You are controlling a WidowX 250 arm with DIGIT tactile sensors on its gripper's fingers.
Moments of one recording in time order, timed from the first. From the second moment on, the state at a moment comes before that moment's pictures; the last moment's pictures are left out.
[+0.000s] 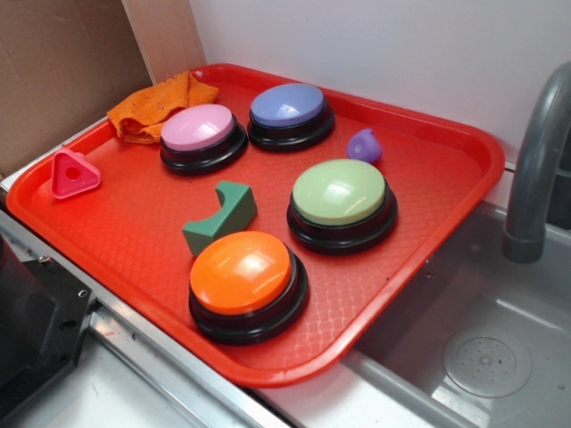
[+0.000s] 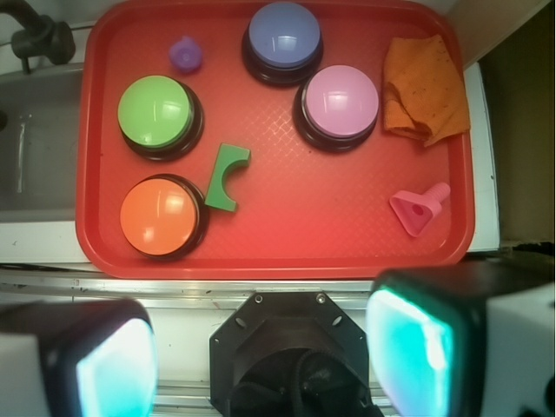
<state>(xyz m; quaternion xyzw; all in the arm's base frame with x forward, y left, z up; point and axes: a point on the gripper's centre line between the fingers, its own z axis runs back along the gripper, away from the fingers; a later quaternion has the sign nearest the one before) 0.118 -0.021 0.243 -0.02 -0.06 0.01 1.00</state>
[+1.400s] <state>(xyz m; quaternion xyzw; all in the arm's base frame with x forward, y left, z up) 0.244 -0.059 0.186 -0.03 0.00 0.20 0.98</state>
